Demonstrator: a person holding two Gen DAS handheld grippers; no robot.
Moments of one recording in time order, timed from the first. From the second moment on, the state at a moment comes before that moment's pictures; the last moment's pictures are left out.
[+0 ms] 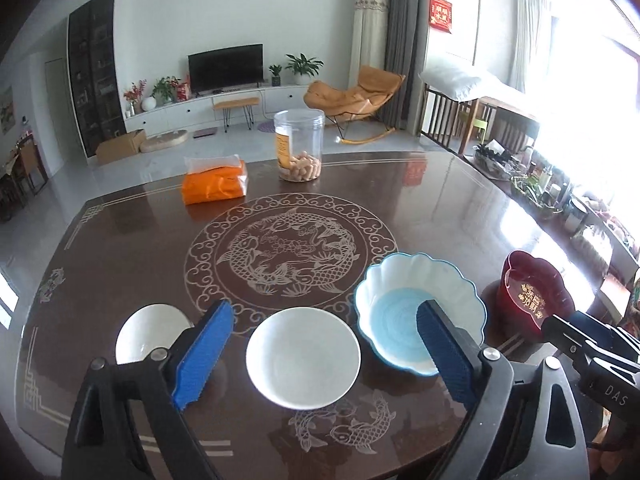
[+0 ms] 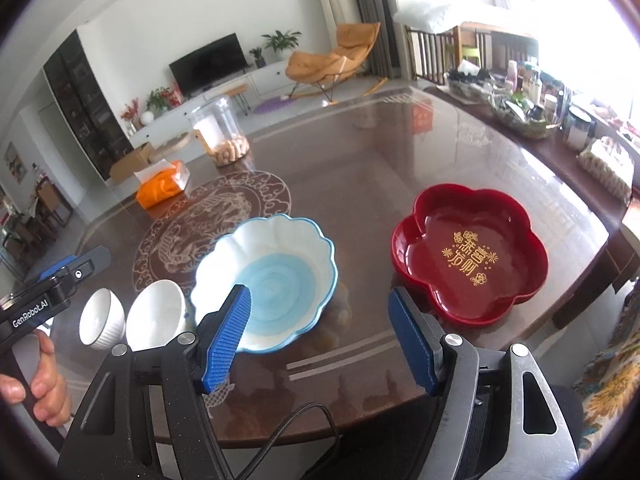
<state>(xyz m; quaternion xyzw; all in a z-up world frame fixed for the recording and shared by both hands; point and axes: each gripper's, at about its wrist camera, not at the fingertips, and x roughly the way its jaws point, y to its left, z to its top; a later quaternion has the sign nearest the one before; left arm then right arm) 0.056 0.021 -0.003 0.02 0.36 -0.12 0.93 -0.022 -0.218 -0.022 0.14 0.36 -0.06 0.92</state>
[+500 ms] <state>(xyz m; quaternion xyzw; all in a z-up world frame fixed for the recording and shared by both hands) 0.018 0.126 -0.041 0.01 0.41 -0.01 0.91 -0.035 -0.101 -0.026 0.00 0.37 0.05 0.93</state>
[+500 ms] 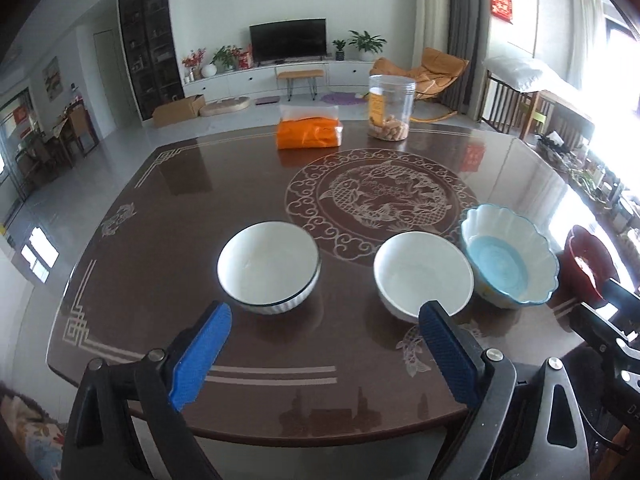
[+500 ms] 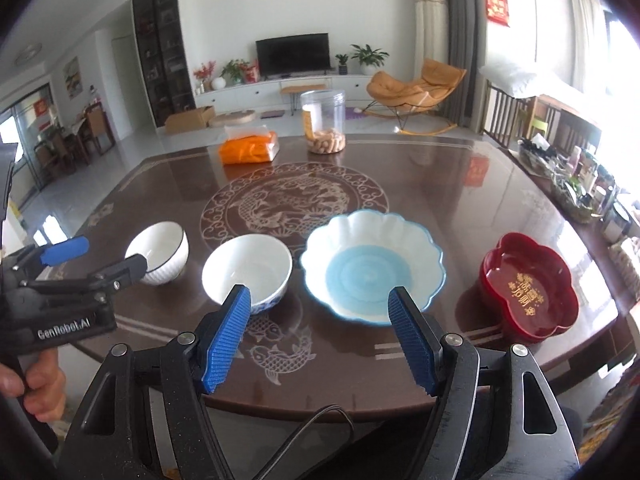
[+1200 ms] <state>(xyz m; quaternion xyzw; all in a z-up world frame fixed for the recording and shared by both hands) 0.095 0.230 -0.071 -0.03 0.45 0.11 0.88 0.092 0.003 -0.040 0.03 0.46 0.24 0.86</state>
